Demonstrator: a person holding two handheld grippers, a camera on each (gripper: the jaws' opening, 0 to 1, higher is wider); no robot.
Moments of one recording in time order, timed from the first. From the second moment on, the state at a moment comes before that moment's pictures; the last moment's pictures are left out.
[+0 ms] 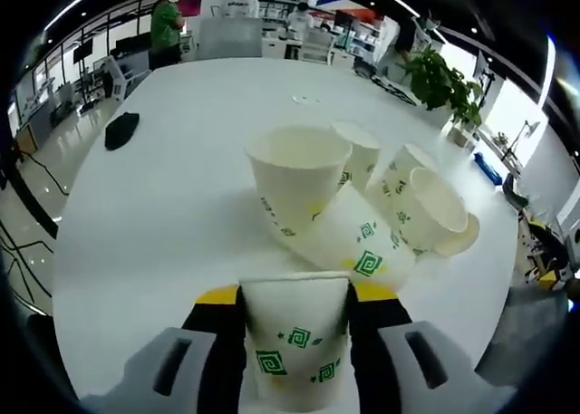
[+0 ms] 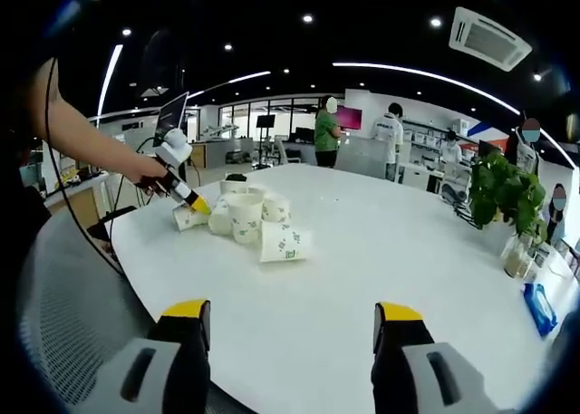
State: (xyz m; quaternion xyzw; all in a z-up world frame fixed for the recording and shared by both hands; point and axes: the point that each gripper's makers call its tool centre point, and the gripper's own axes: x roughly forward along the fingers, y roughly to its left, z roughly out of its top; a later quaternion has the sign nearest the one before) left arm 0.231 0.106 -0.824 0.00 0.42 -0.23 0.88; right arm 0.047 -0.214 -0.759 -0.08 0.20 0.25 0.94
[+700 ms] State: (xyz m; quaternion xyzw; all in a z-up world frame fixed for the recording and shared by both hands) left arm 0.190 0.115 -0.794 -0.02 0.38 -0.23 0.89; right arm 0.046 -0.212 -0.761 -0.08 0.21 0.25 0.94
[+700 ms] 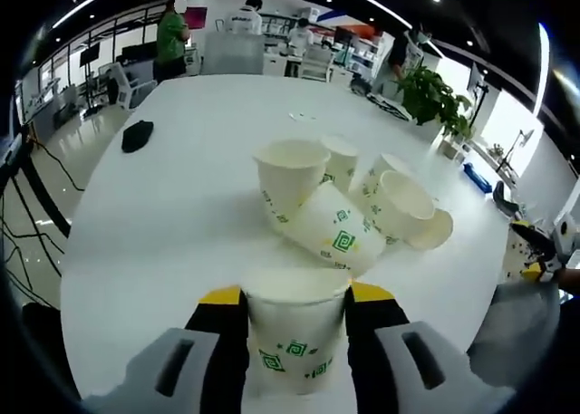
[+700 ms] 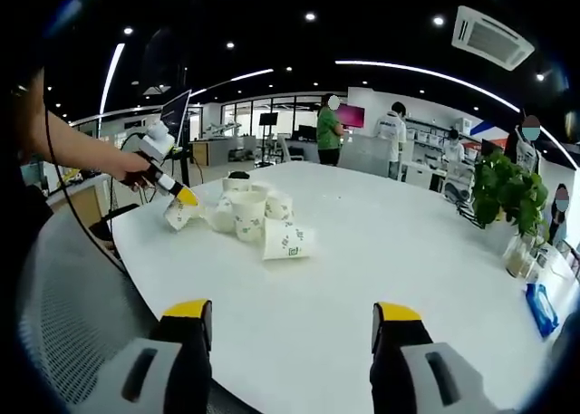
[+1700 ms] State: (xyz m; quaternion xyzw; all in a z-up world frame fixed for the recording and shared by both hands) left arm 0.142 -0.025 -0.758 0.00 0.30 -0.40 0.87; right arm 0.045 -0.213 -0.762 -0.09 0.21 0.25 0.94
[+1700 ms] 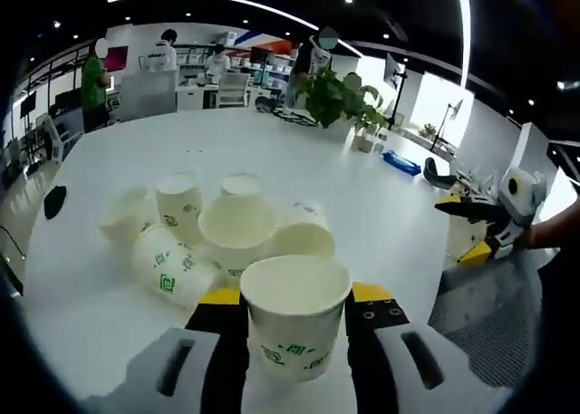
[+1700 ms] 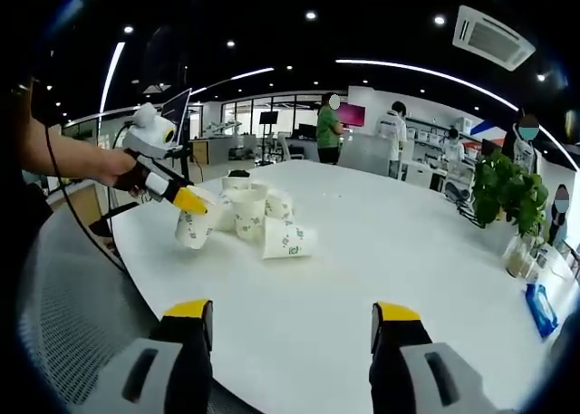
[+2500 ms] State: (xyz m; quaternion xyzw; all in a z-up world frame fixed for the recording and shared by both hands) left arm 0.169 -0.069 -0.773 -0.03 0.25 -0.40 0.88; right arm 0.046 -0.213 -0.762 -0.09 0.21 0.25 0.94
